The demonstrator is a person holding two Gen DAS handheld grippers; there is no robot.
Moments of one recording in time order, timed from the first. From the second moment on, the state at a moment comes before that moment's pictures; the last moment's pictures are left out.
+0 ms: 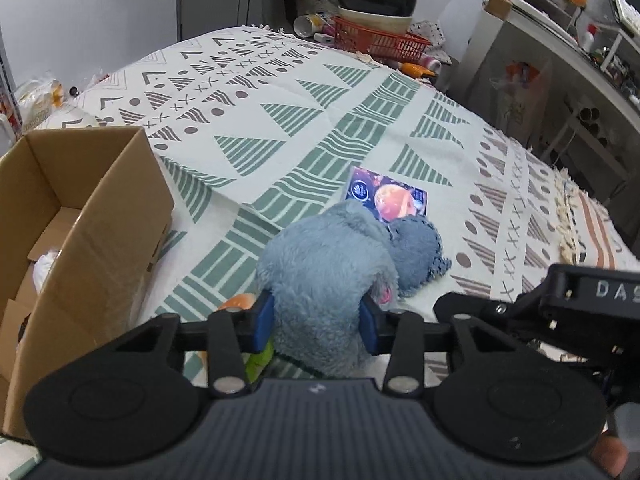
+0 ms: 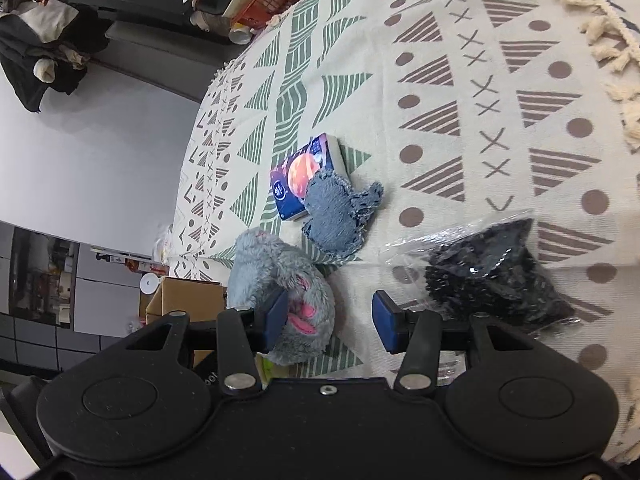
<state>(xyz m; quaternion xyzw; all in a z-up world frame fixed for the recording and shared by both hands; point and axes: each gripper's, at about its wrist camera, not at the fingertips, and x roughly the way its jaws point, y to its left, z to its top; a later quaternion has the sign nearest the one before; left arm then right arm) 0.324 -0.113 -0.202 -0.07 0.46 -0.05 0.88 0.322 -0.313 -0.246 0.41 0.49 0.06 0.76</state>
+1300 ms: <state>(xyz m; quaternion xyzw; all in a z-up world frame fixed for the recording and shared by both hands) 0.305 -0.098 -0.167 -0.11 0.46 -0.07 0.88 0.309 -0.288 -0.219 0.36 0.47 0.13 0.80</state>
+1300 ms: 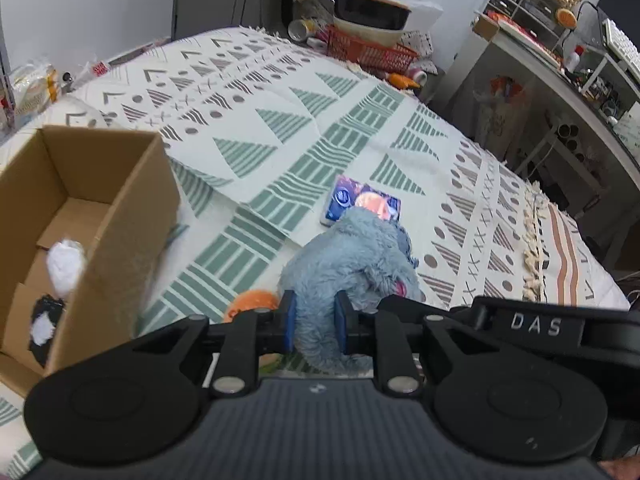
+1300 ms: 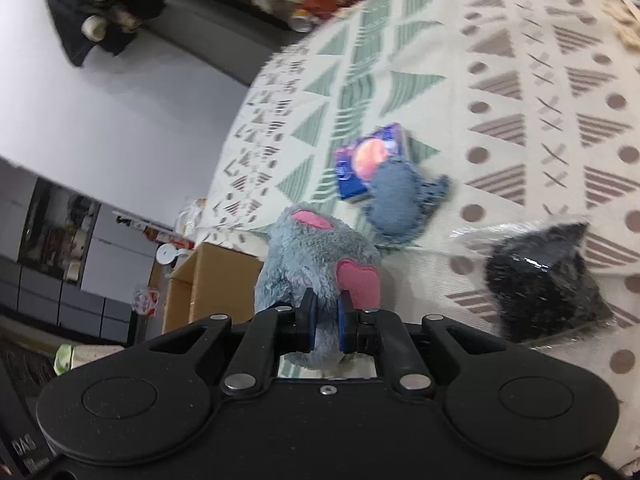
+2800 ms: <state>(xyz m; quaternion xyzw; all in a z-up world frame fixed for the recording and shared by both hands) 0.272 0.074 -0.107 -0.17 0.39 -0.02 0.91 0.294 -0.128 -0.162 0.23 0.34 0.28 0.86</state>
